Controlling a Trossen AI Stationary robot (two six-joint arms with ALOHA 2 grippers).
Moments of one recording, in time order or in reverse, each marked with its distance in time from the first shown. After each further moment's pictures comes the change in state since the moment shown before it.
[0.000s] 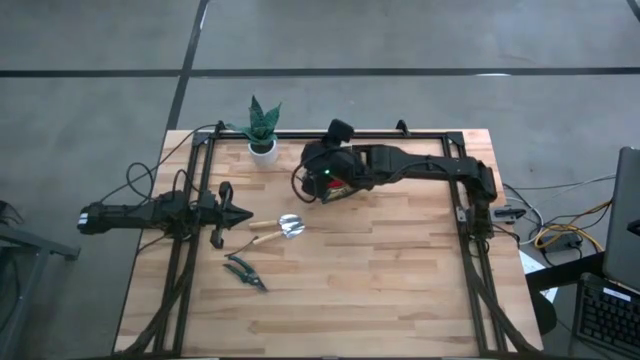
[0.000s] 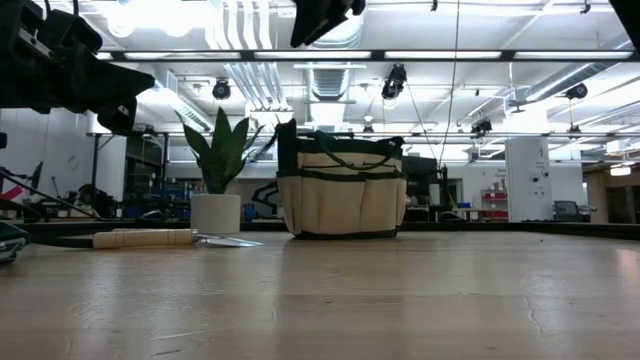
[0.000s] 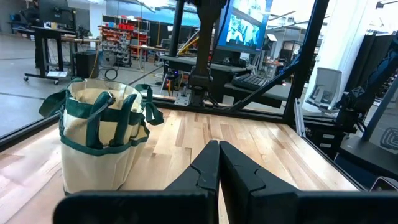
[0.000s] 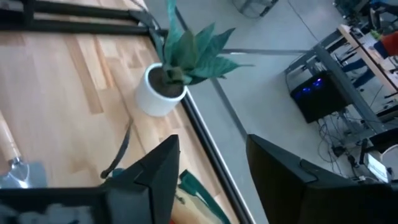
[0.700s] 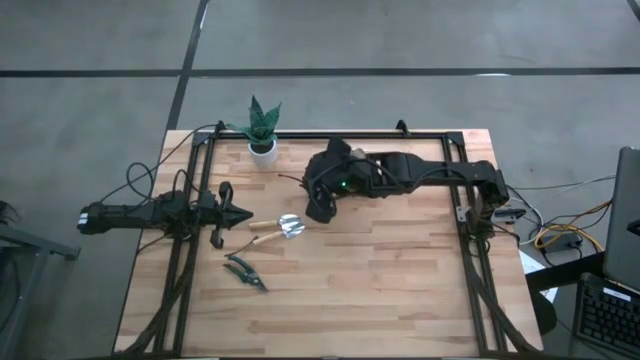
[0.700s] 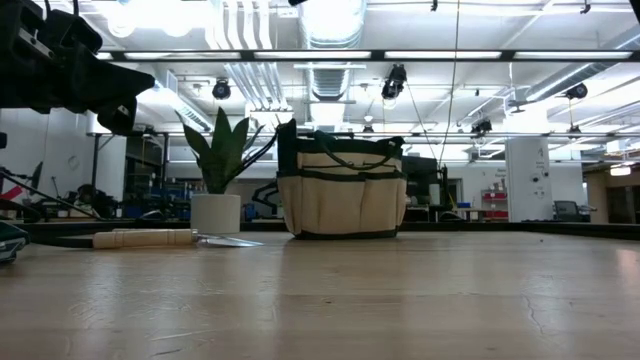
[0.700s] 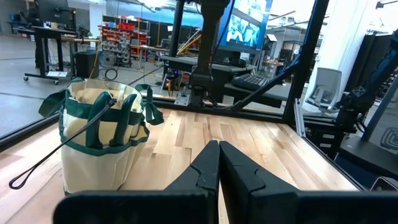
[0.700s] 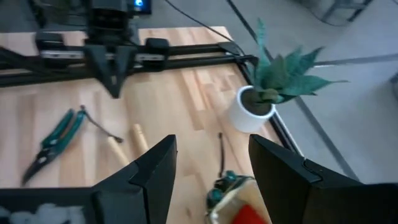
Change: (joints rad) left arm 0.000 0.000 0.000 0.000 0.000 0.000; right arm 0.093 -0.072 0.000 0.003 -0.277 0.165
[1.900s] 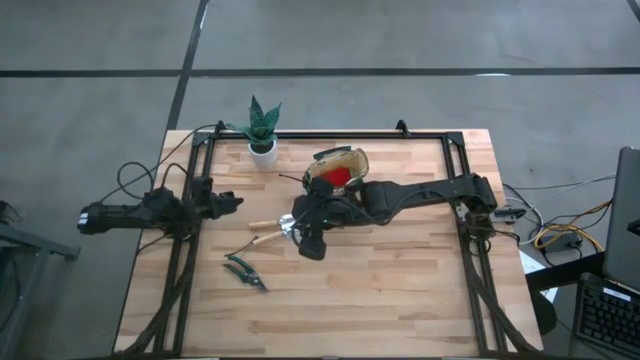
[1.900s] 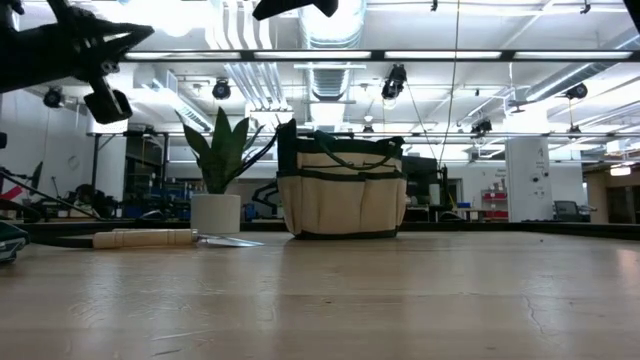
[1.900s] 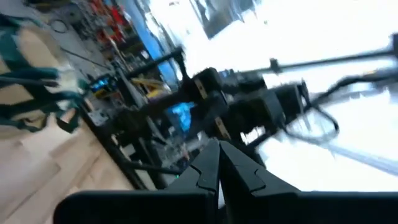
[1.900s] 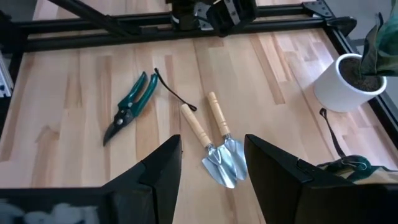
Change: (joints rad) left arm -0.001 0.004 0.000 0.296 -0.076 -0.929; right arm 0.098 0.111 -0.033 0.032 -0.151 0.112
